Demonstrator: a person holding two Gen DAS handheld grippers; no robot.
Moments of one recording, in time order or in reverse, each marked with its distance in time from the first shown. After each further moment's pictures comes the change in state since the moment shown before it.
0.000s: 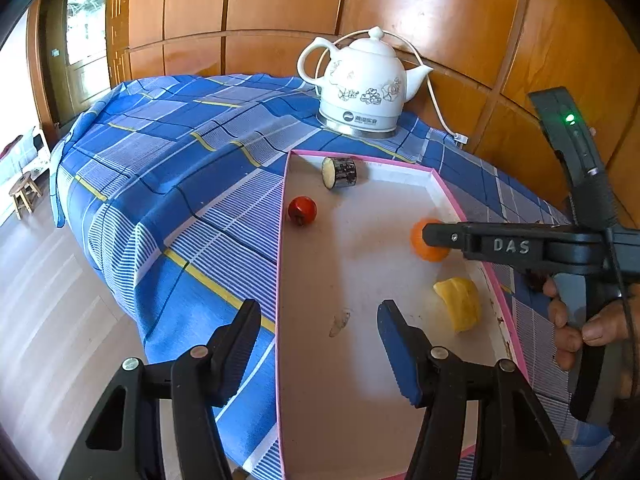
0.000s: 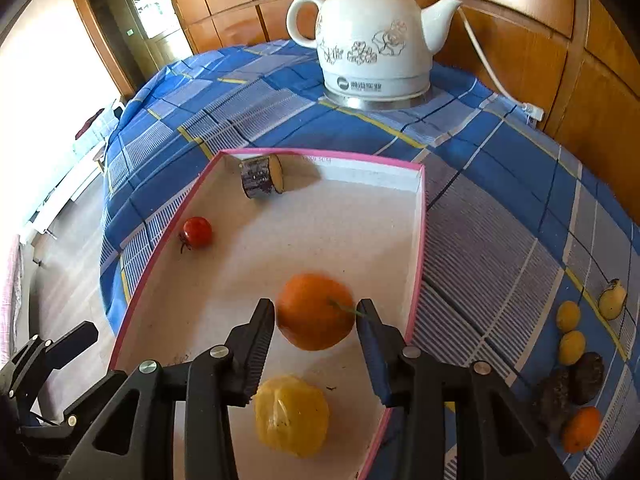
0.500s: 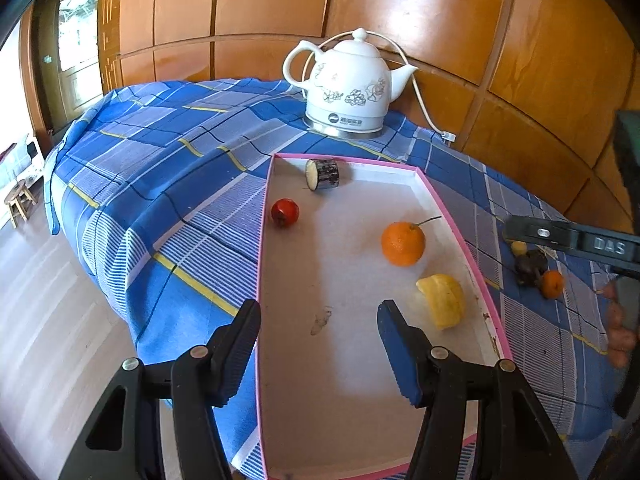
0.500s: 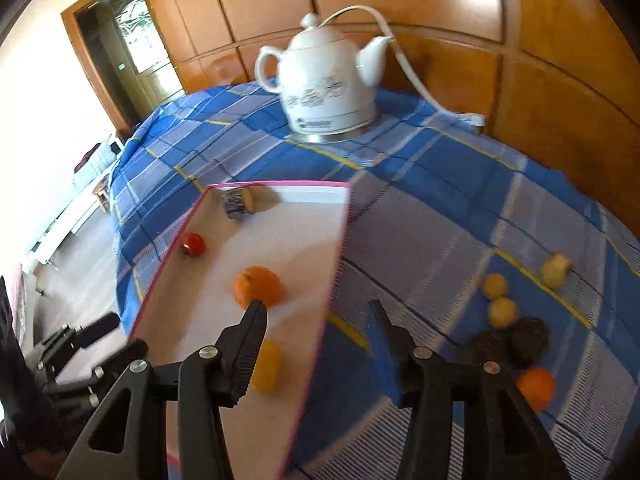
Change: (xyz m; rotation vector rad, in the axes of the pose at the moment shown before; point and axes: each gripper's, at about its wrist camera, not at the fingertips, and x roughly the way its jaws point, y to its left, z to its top) left arm -0.005 -0.011 0.000 0.027 -0.007 -0.021; right arm -0.074 -0.045 -0.028 0.072 -0.103 -0.025
